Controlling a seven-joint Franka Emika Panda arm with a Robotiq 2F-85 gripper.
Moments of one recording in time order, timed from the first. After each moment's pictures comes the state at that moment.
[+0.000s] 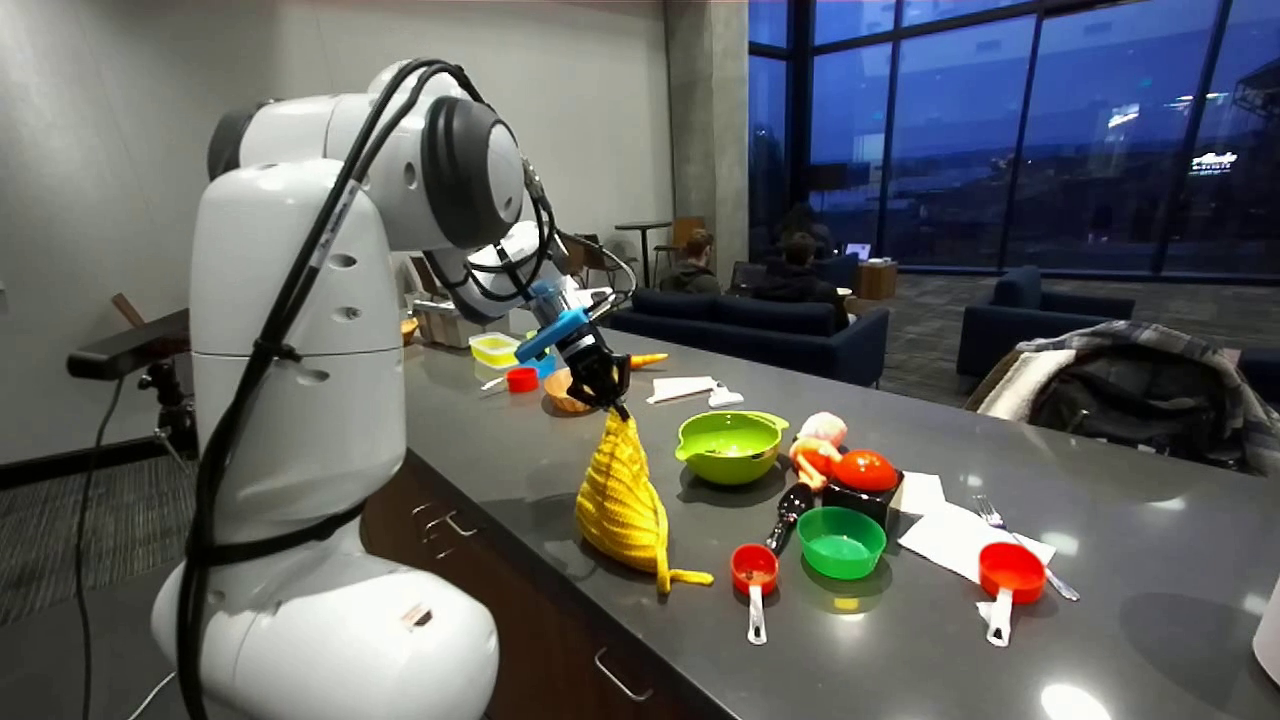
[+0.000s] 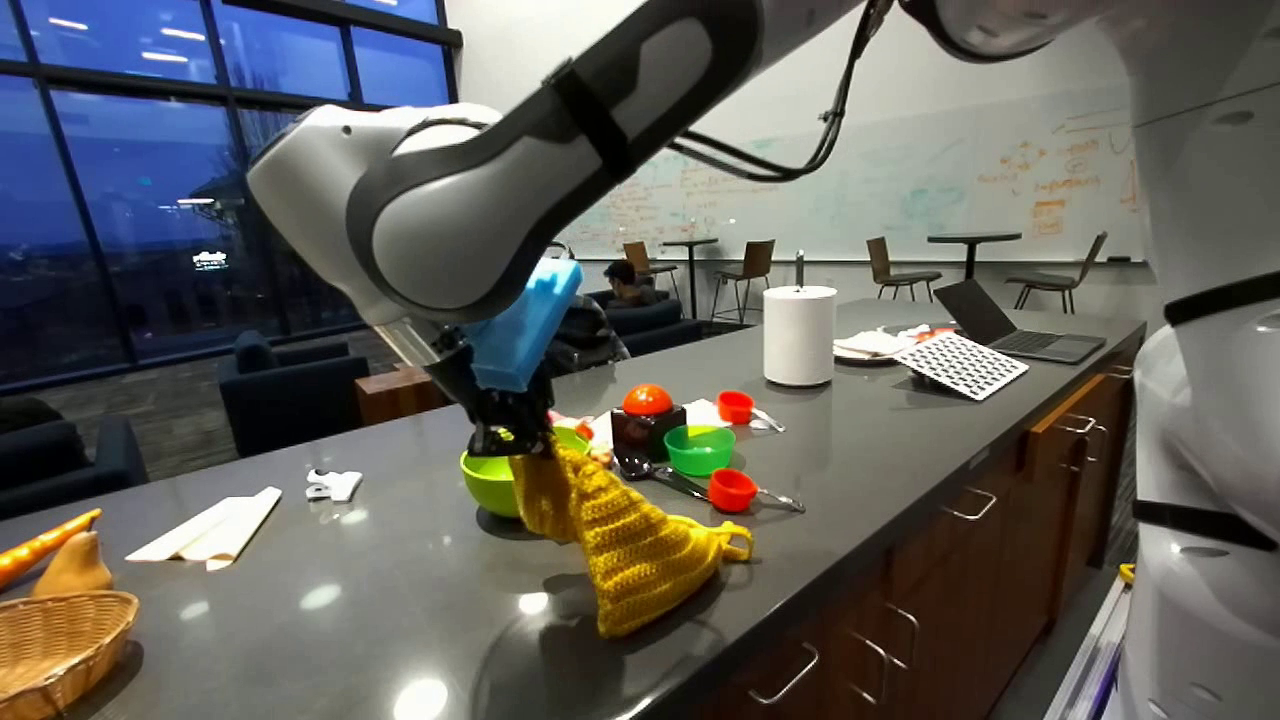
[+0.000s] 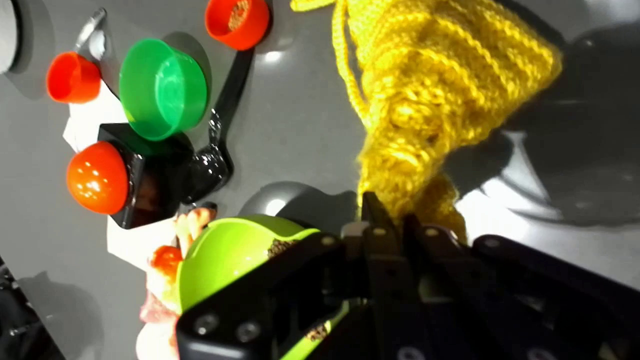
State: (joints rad) arm 0.37 0.21 0.32 -1.86 -0.57 1.75 0.41
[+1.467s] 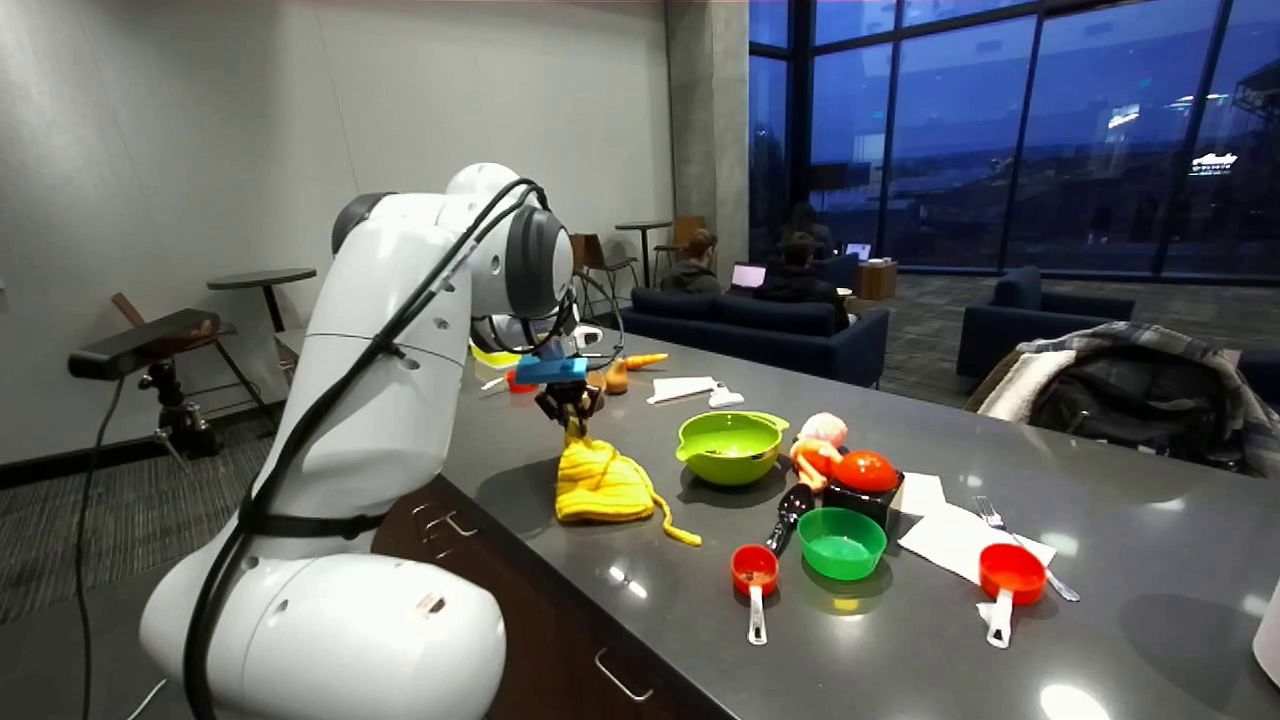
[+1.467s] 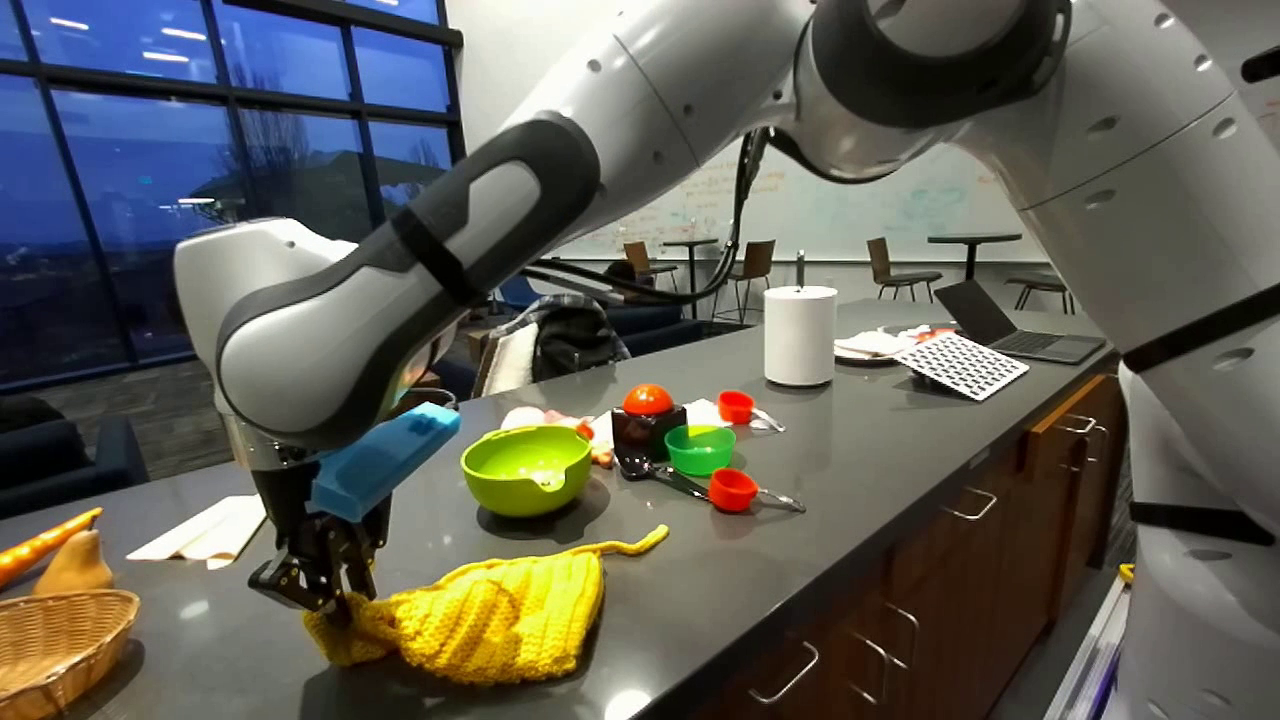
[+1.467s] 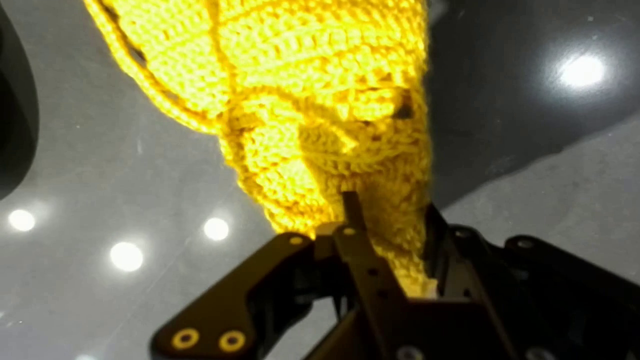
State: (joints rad) arm 0.47 0.56 0.28 -1.59 -0.31 2.18 0.24
